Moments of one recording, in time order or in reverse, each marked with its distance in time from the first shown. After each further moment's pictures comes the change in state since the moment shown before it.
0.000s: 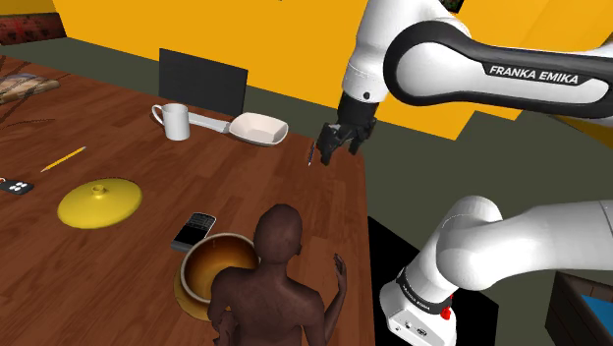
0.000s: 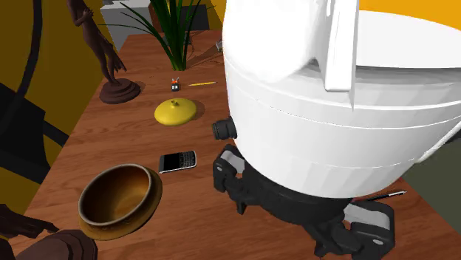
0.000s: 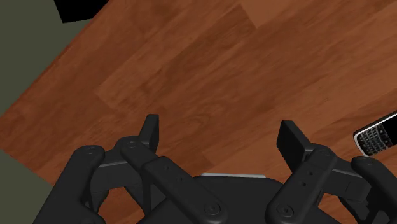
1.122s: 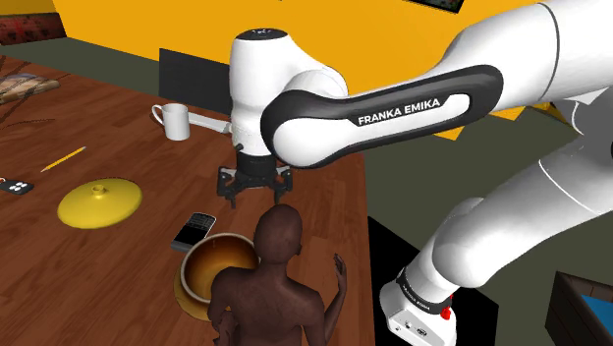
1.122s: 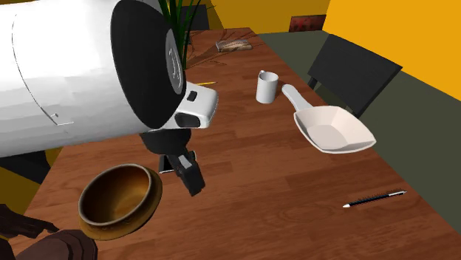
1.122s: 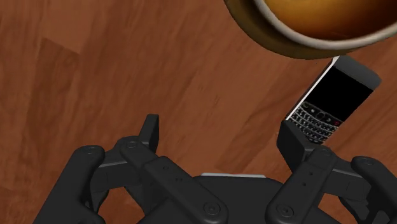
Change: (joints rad) arm -0.088 0.524 0.438 0.221 0.037 0.269 0.756
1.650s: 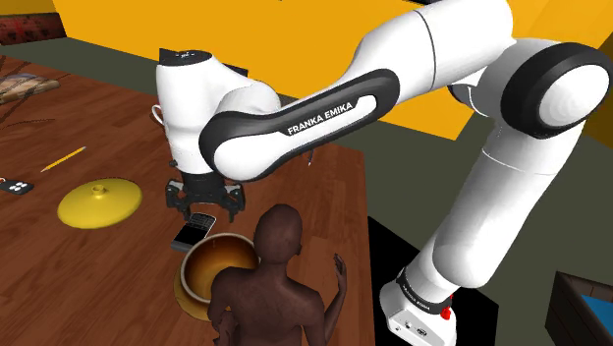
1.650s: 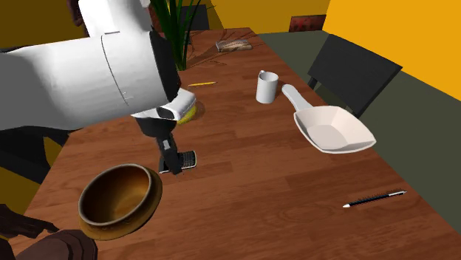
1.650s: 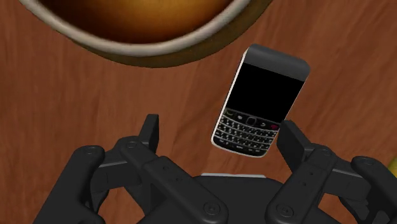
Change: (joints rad) arm 0.018 0.411 0.088 0.264 -0.253 0.042 0.431
